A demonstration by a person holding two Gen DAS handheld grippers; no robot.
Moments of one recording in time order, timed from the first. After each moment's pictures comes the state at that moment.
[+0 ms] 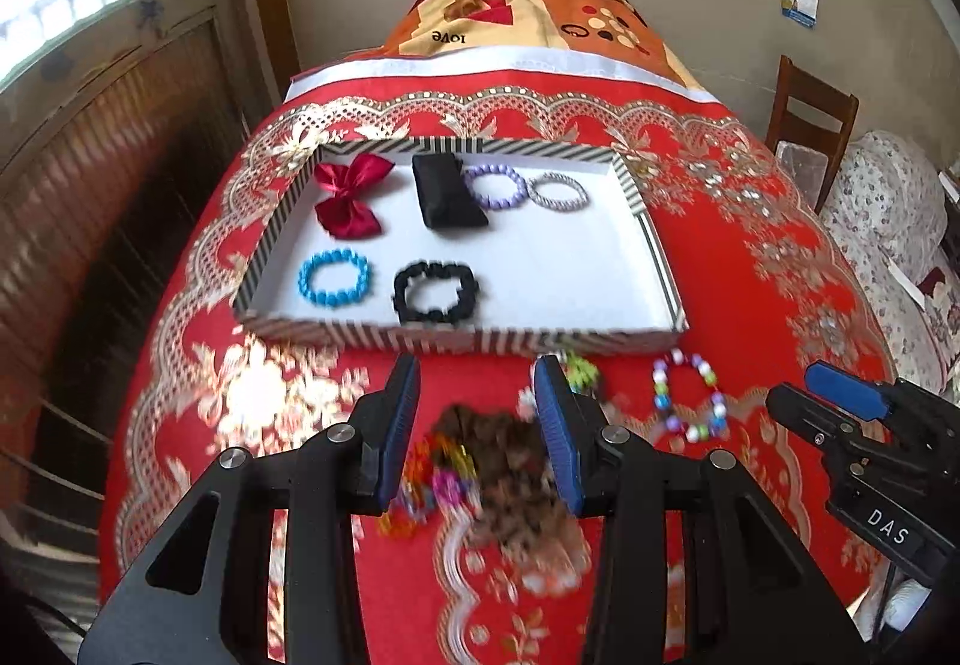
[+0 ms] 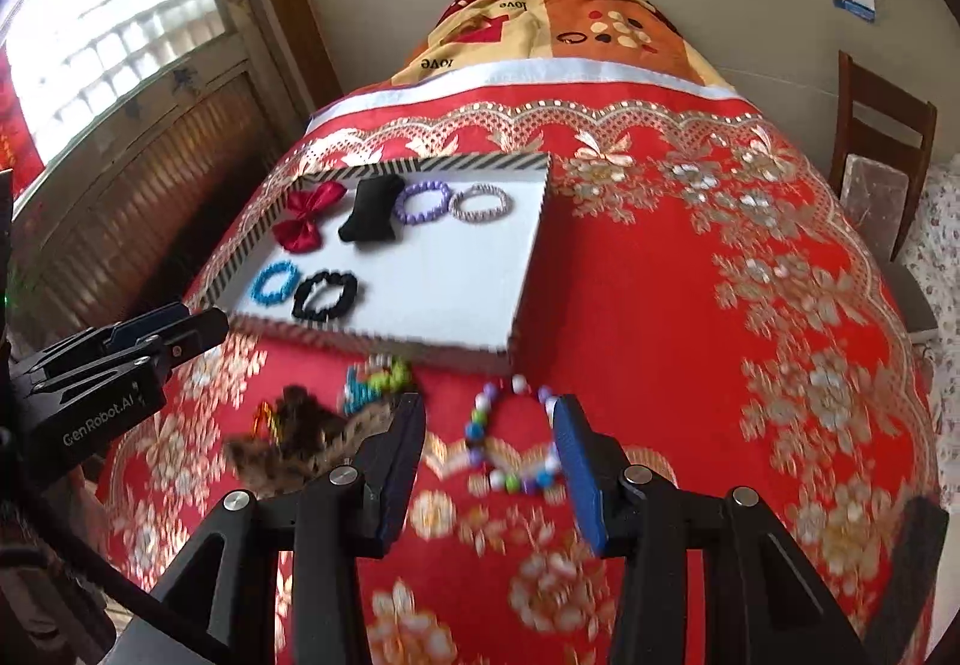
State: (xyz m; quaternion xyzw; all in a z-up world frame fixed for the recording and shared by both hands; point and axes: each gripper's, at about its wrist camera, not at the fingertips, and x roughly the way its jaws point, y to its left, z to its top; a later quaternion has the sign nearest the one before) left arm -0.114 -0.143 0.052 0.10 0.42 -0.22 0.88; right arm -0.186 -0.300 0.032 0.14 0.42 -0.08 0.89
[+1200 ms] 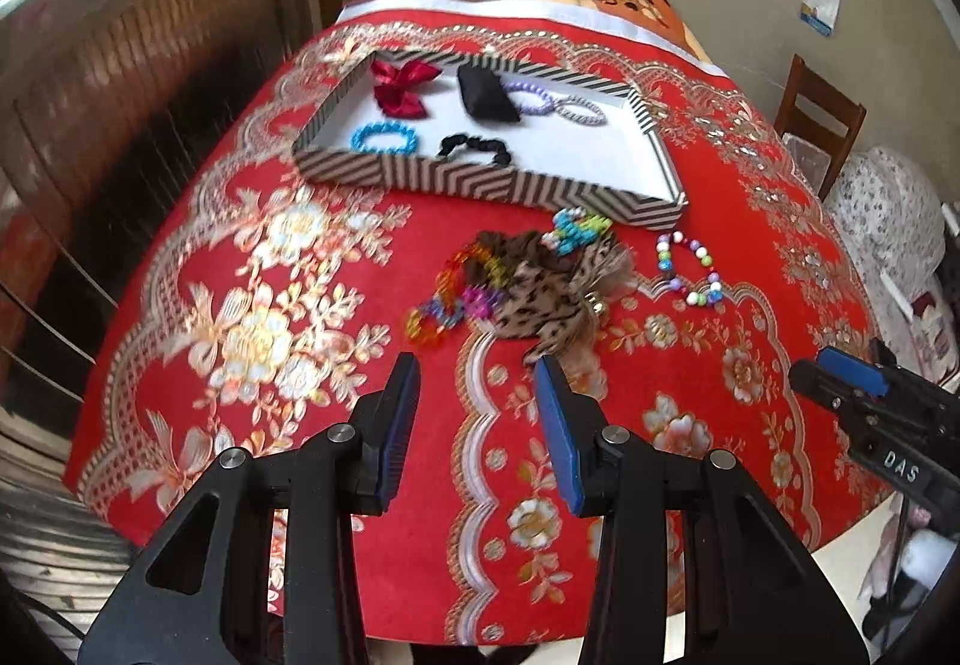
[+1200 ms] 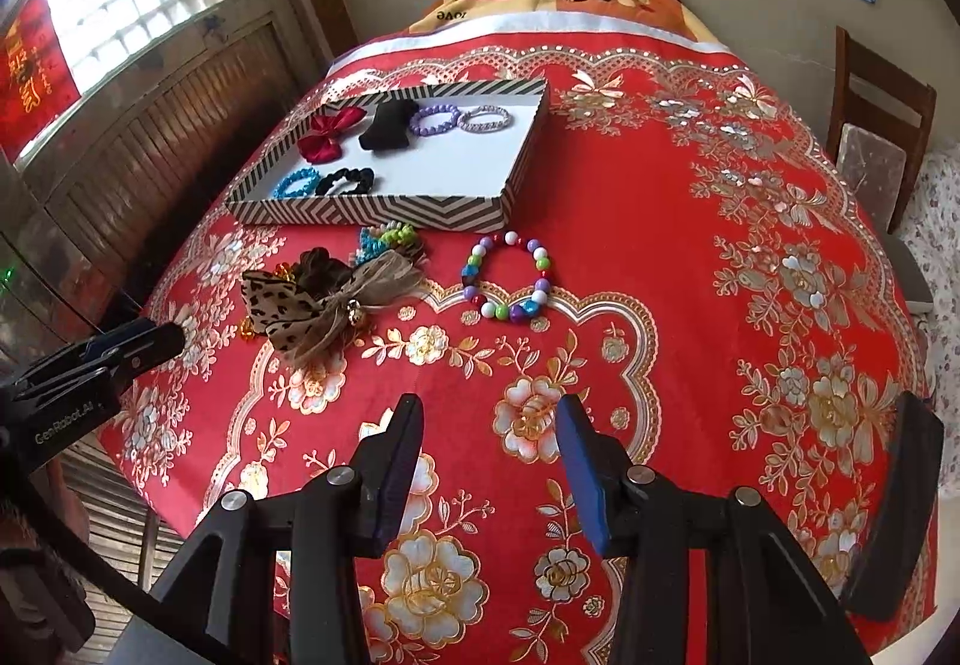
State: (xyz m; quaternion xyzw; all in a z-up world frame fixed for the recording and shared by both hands) left arm -0.185 -0.070 0.022 0.05 0.46 -0.20 0.86; right arm -0.256 -0.281 0.009 0.13 0.45 -0.07 0.88
